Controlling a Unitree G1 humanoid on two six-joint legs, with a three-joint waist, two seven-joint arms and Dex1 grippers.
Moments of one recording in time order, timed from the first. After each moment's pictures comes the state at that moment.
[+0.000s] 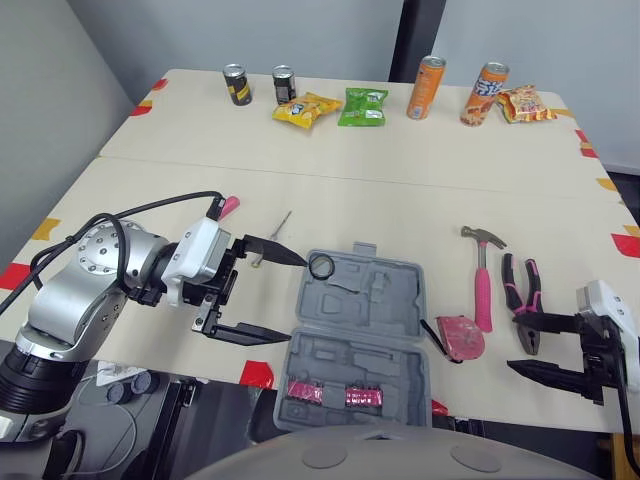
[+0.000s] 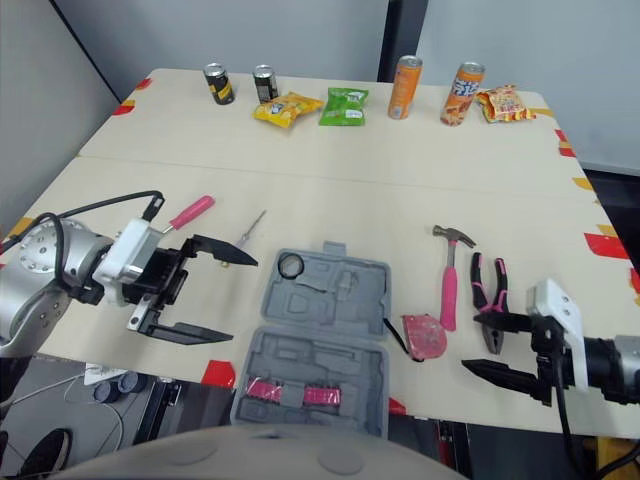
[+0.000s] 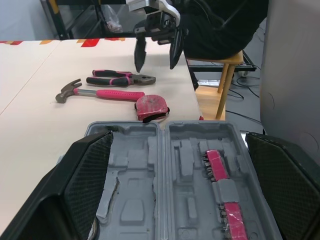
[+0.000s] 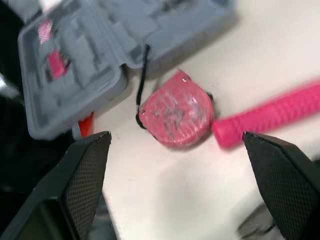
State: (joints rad) left arm -0.15 0.88 0.04 -0.46 -0.69 0.31 -1.43; right arm 0.44 -0.96 -0.35 -0.17 0.49 0.12 1.37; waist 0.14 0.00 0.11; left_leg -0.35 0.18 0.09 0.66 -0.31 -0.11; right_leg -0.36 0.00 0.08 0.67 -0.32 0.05
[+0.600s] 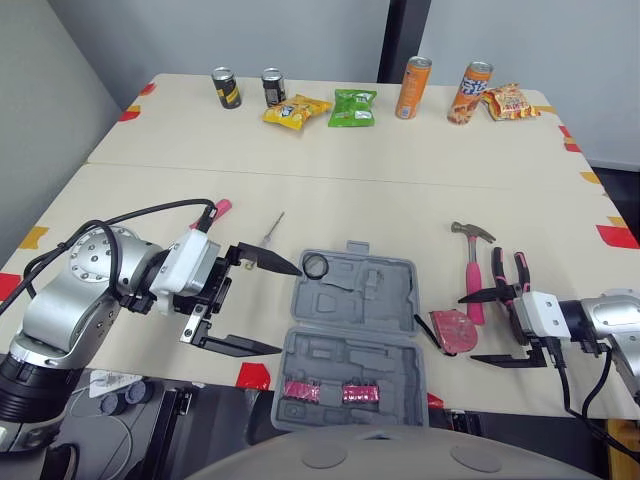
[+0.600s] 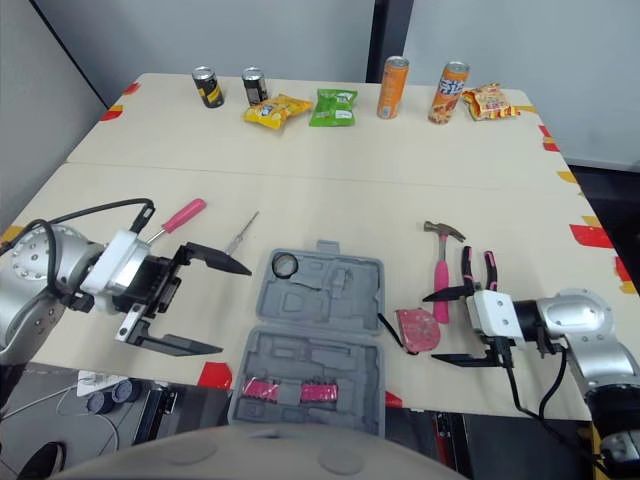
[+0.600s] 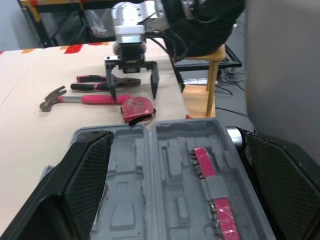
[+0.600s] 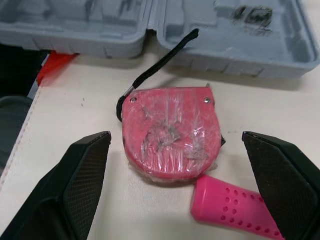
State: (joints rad) left arm -0.09 0.90 0.06 -0.43 -0.68 0.20 -1.53; right arm 0.00 -0.83 0.00 0.35 0.26 -0.53 1.52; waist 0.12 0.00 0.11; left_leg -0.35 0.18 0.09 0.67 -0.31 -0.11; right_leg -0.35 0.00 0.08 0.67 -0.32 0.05
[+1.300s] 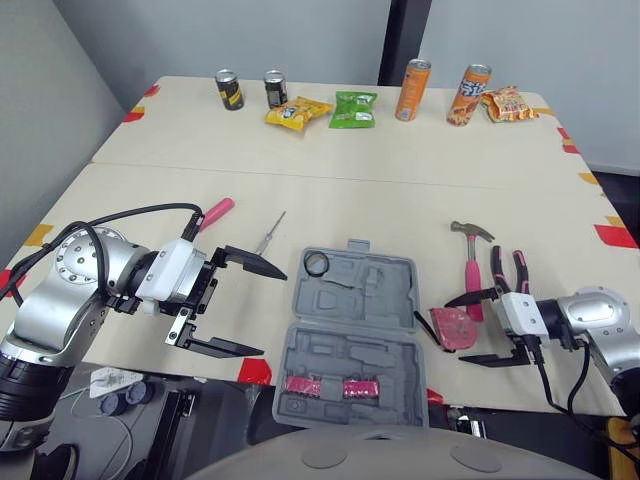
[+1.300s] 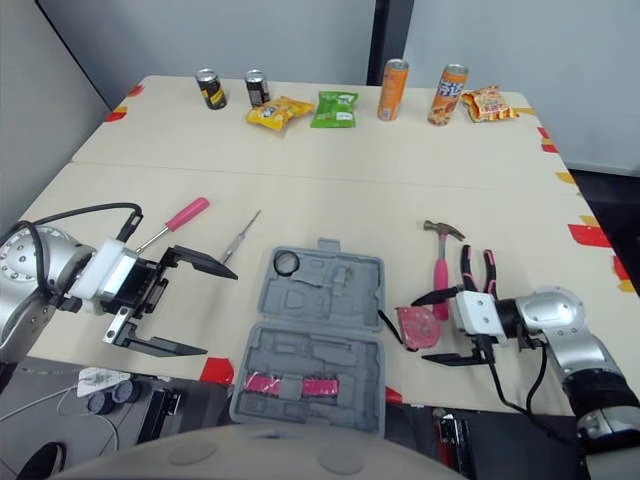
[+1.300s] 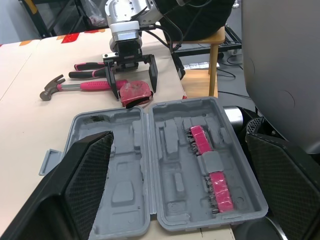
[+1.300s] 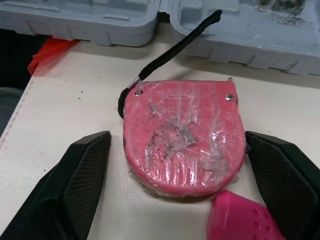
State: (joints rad) left arm -0.08 0.92 0.07 -0.36 -0.66 0.11 -1.56; right arm -0.09 -0.79 0.10 0.51 0.23 -0.62 1.51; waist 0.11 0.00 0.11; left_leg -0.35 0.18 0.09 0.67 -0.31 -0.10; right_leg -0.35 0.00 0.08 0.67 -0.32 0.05
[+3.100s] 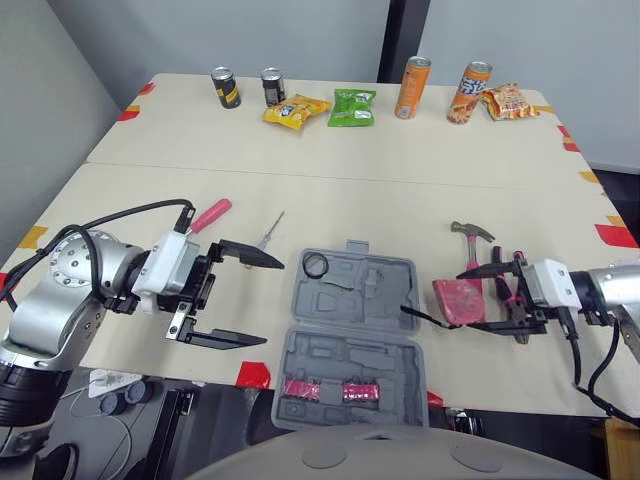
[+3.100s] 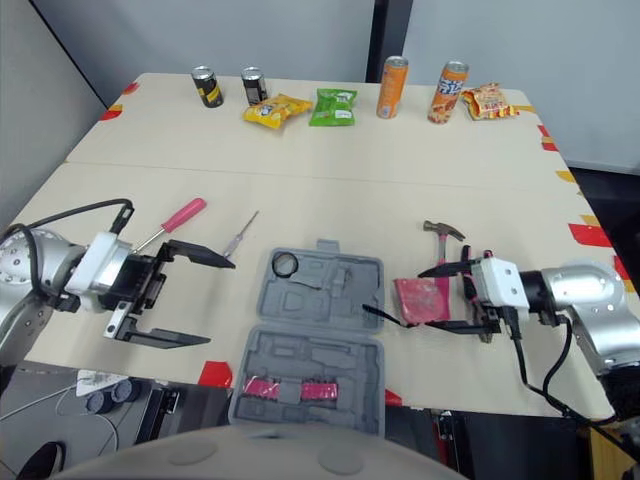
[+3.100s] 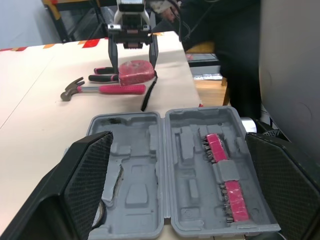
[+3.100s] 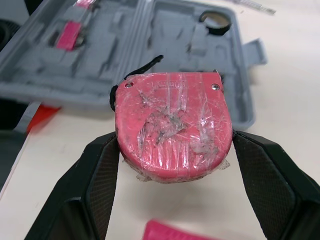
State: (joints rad) left arm -0.05 0.90 0.12 -0.35 -0.68 0.13 -1.50; right arm -0.03 -0.98 0.01 0.04 0.43 -0.27 1.39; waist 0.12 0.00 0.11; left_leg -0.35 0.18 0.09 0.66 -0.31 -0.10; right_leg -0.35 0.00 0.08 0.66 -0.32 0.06
